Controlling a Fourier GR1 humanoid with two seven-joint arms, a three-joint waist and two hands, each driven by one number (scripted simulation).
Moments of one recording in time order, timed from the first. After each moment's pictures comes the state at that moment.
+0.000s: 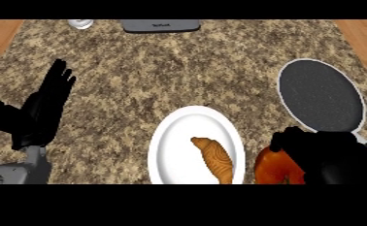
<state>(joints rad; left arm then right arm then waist) -0.10 0.30 0.01 -1.64 0.23 0.17 0.23 -0.38 -0.96 0.77 -2.33 0.80 -0.04 0.84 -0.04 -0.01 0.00</state>
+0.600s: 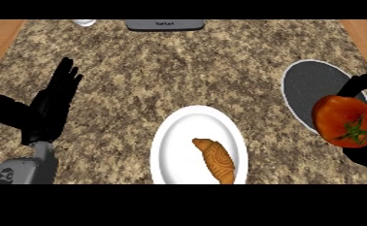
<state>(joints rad) -0.13 0.27 0.01 -1.58 0.22 0.15 0.19 -0.16 -1.07 0.27 -2.14 0.44 -0.21 0.51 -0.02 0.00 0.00</state>
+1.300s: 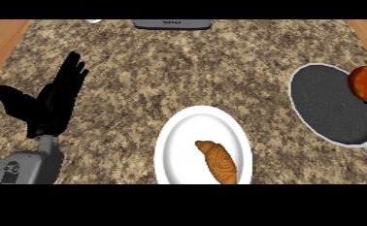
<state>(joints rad) -0.18 0.26 0.00 -1.58 0.20 0.14 0.22 -0.25 -0.93 0.07 -1.39 0.25 -0.17 -0.21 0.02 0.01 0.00</state>
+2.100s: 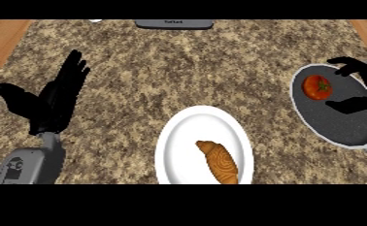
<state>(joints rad) -0.20 0.24 0.02 -1.55 0.19 0.11 0.21 -0.56 -0.69 0.08 -0.60 0.41 -0.12 -0.46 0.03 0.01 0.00</state>
